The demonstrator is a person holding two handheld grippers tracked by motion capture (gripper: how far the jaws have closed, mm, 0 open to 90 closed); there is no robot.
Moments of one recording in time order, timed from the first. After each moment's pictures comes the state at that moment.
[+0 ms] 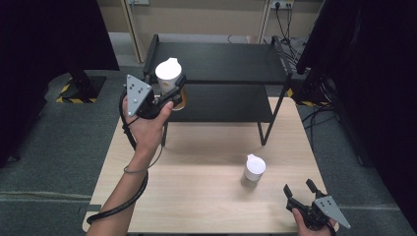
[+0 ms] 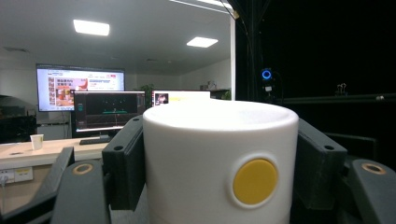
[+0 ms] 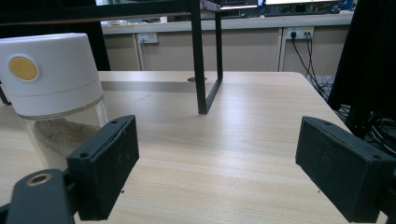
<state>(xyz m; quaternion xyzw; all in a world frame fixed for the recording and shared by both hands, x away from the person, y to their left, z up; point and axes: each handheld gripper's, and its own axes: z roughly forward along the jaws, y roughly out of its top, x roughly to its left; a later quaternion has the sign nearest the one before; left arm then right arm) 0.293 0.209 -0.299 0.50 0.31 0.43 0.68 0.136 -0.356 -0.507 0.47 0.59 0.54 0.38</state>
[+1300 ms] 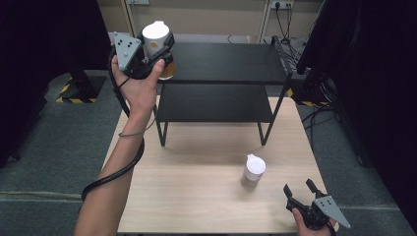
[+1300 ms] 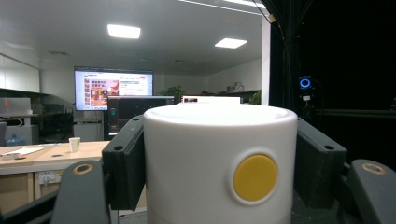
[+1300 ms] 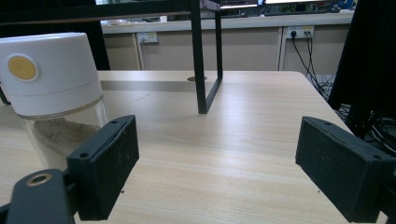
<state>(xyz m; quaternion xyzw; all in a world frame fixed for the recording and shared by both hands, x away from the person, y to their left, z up) 0.336 0.209 -0.241 0.48 0.34 0.47 0.65 0.136 -0.356 -0.507 0.47 0.59 0.54 0.38</state>
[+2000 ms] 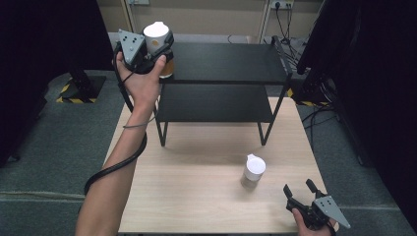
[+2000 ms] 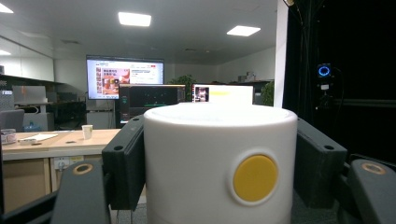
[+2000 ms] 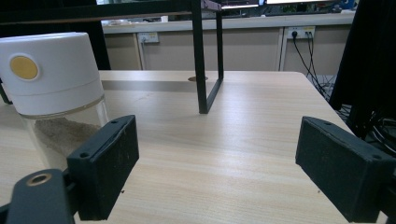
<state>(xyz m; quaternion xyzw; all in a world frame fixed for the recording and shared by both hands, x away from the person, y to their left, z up) 0.358 0.206 -0.244 0.49 0.37 0.48 0.63 0.136 -0.356 -0.507 0.47 0.59 0.54 0.38</state>
